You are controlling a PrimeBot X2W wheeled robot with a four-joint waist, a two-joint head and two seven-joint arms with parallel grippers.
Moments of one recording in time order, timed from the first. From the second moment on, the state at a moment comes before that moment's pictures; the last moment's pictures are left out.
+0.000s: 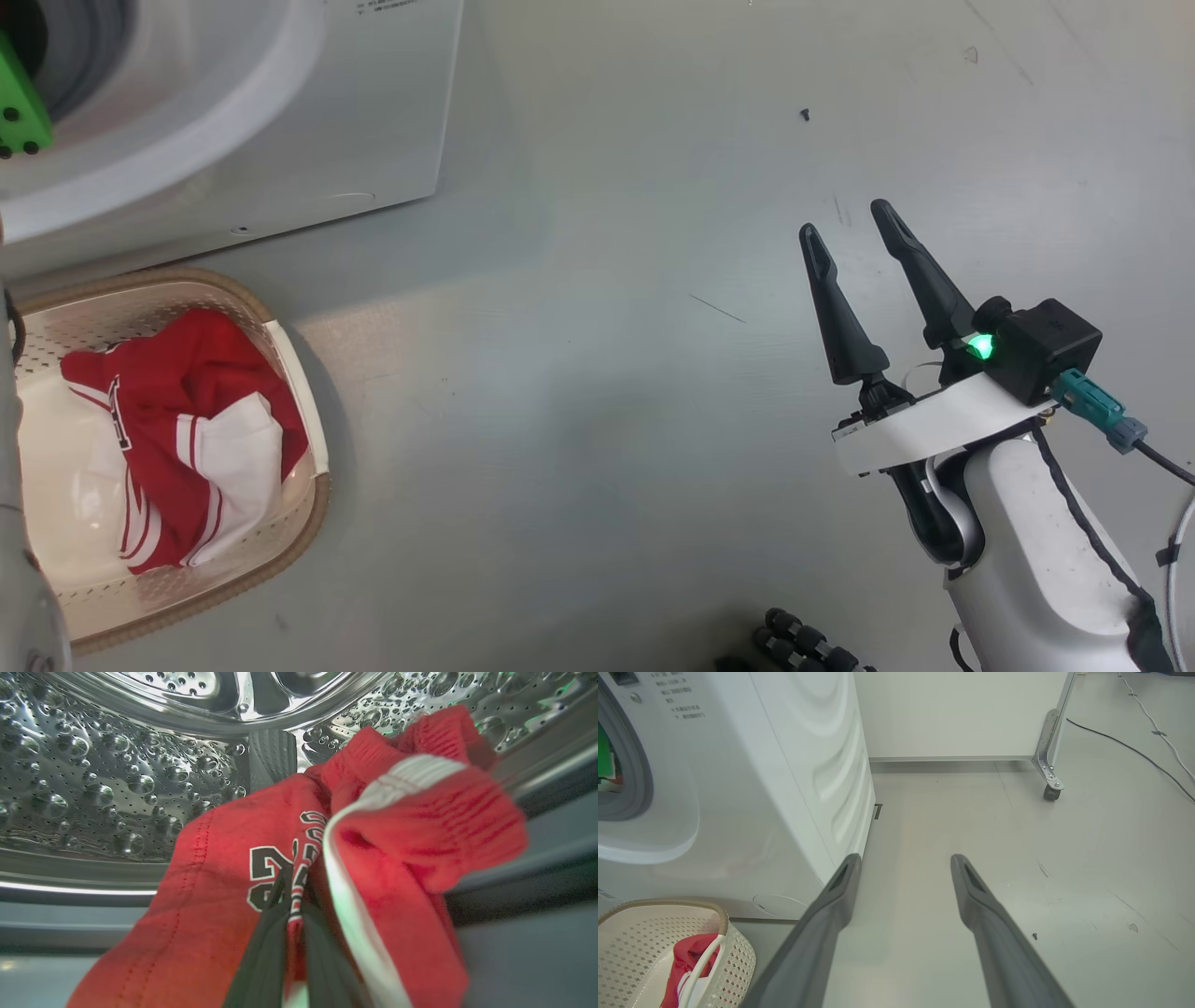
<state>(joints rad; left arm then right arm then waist) -1.06 0.24 0.02 0.78 -0.13 0.07 0.29 -0.33 -0.10 0.29 0.16 0.39 0.12 -0.25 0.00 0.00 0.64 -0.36</state>
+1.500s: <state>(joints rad) -0.80 0.15 0.01 0.90 -0.19 -0.04 -0.16 -0.25 -0.12 0.28 0.23 0.37 0.12 -0.25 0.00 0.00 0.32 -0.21</state>
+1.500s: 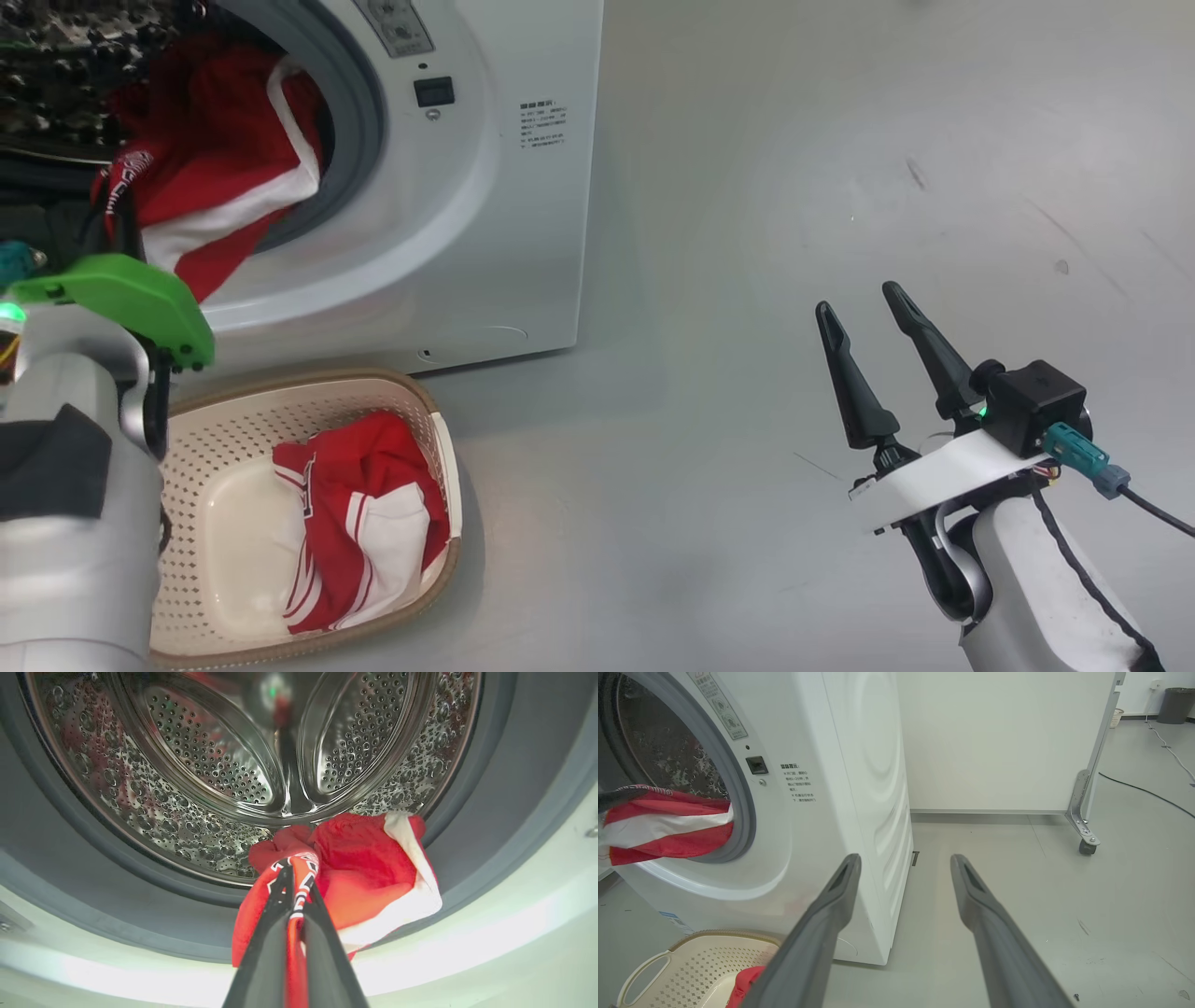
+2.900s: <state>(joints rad) -0.42 0.09 -0.02 0.36 -0.16 -0.06 -0.25 -0.12 -0.11 0.30 0.26 0.36 0.12 -0.25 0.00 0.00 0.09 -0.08</state>
